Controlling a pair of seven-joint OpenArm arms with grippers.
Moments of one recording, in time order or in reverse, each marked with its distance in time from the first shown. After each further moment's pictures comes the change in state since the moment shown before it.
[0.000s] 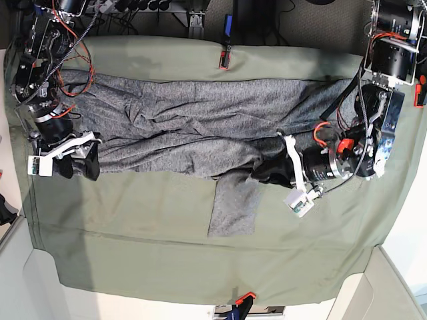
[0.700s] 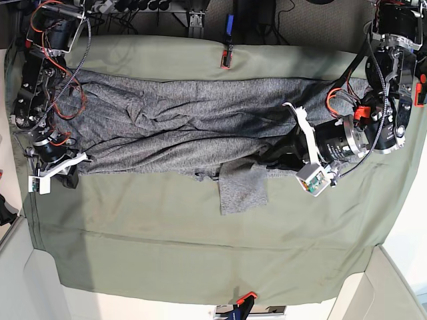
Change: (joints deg) left arm 13.2 -0.3 -12.0 17.3 -0.7 -0.2 2.7; right arm 11.4 2.8 0.0 -19.0 -8.7 -0.5 3.1
